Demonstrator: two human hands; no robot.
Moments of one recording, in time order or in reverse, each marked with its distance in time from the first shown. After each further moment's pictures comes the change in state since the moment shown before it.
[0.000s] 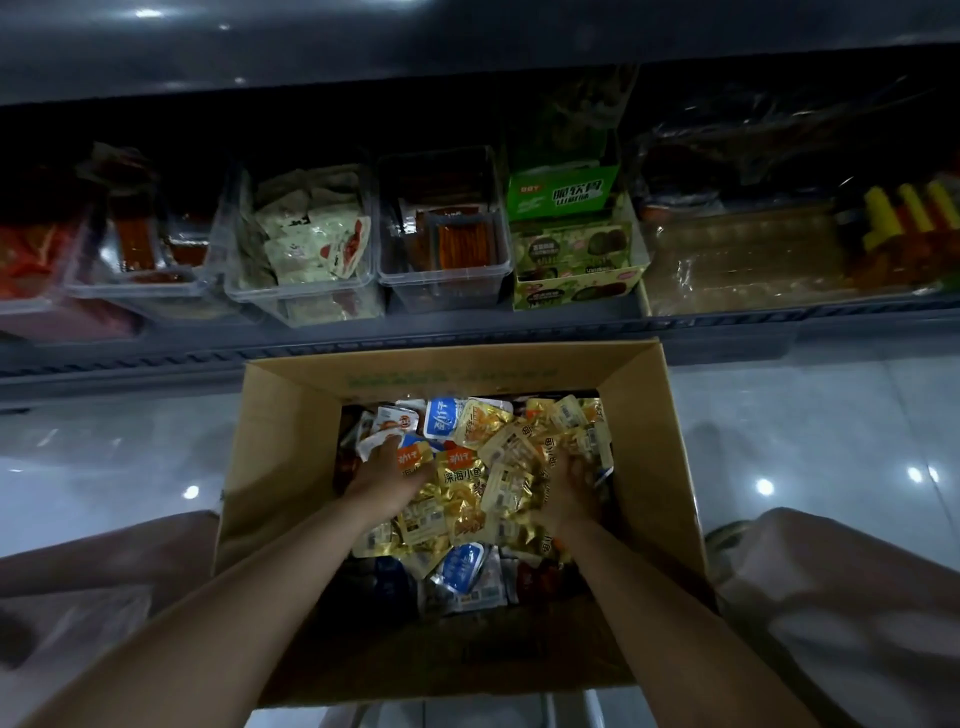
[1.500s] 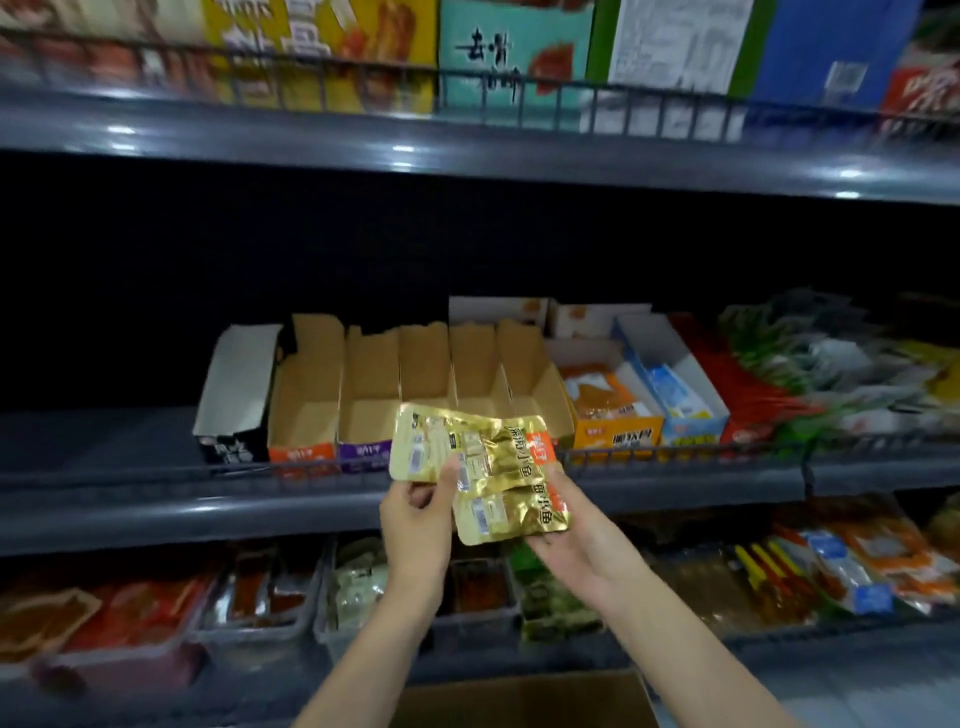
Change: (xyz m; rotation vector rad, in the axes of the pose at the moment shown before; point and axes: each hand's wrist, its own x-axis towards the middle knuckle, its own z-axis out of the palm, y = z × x) left_hand -0.254 0.215 -0.206 -1.114 0.533 0.834; right_hand -0.256 -0.179 -0.326 1.697 -0.136 -0.628
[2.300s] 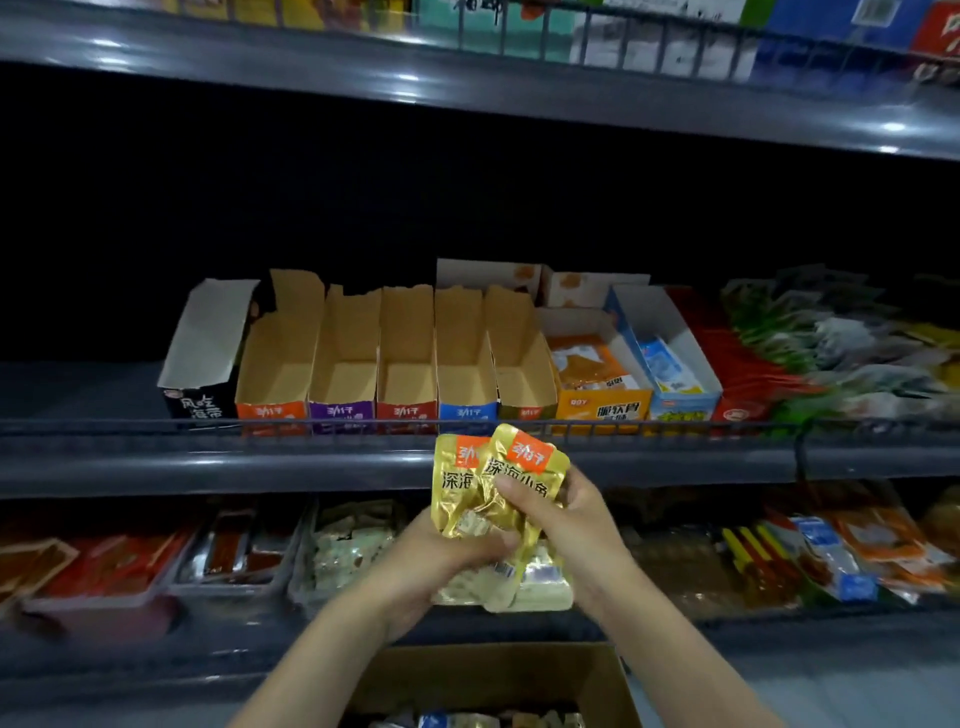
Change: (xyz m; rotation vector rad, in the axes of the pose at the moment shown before) left_hand -0.037 -0.005 0.002 0.220 -0.618 -0.332; right_hand -0.023 0.001 -0.012 -0.520 0.096 -0.213
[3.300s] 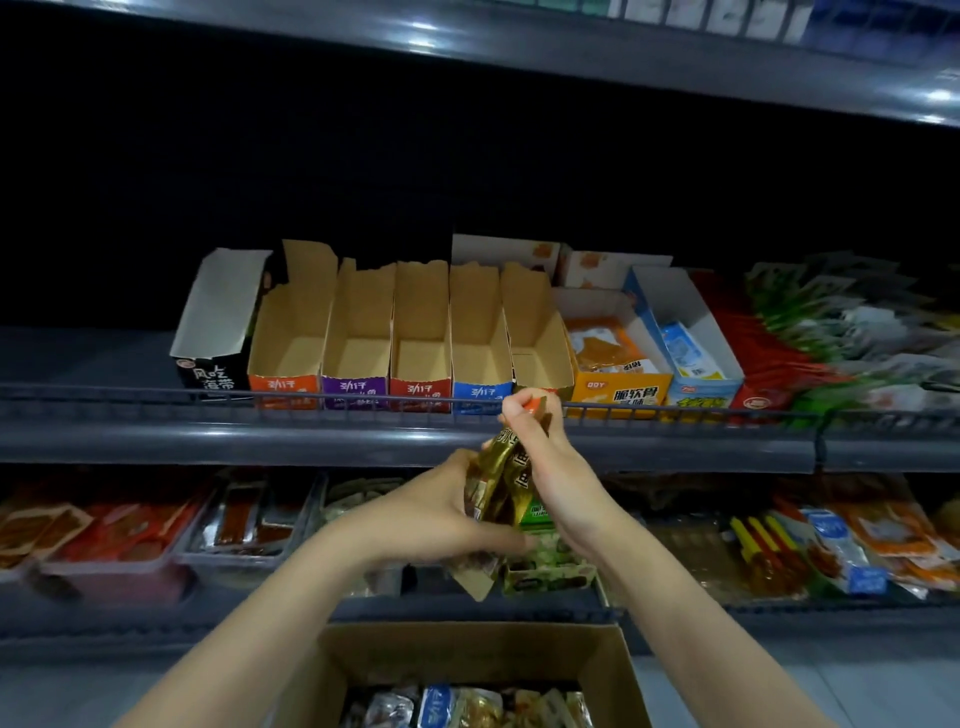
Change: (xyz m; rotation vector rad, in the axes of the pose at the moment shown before) left_hand -0.001 0.034 -0.021 0.543 -0.239 0.006; right_hand 0.018 -0.016 0.023 -0.218 -0.253 -0.117
